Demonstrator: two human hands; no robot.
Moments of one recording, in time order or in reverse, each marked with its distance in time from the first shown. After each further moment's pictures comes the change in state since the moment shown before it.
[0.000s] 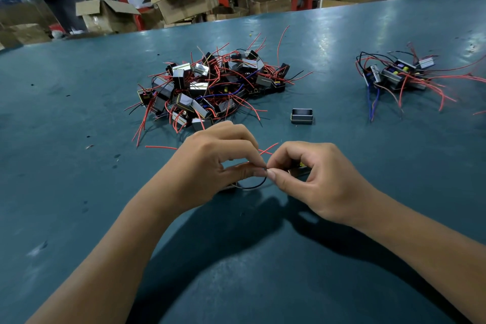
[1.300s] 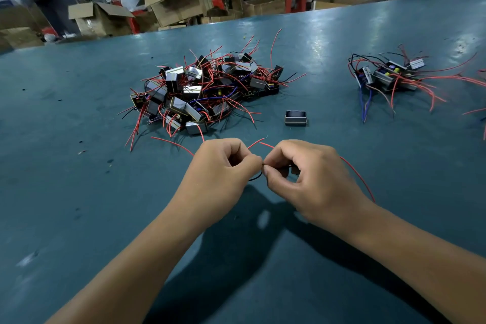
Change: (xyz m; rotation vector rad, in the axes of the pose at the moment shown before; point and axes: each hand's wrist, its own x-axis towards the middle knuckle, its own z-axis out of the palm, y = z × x) left_hand 0.007 0.036 0.025 -0.393 0.162 -0.738; right_hand -0.002 -0.007 0.008 -0.175 0.180 0.024
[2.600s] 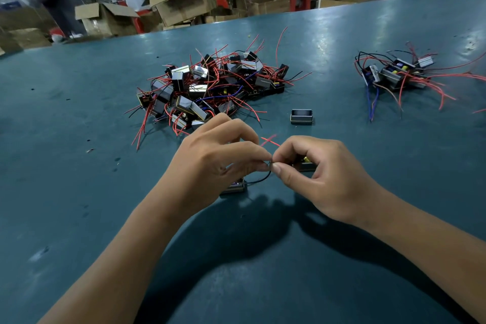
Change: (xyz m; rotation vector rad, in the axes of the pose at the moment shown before) left_hand 0.018 -0.018 -0.033 0.483 -0.021 0.827; right_hand 0.006 0.008 -0.010 0.138 -0.107 -0.078
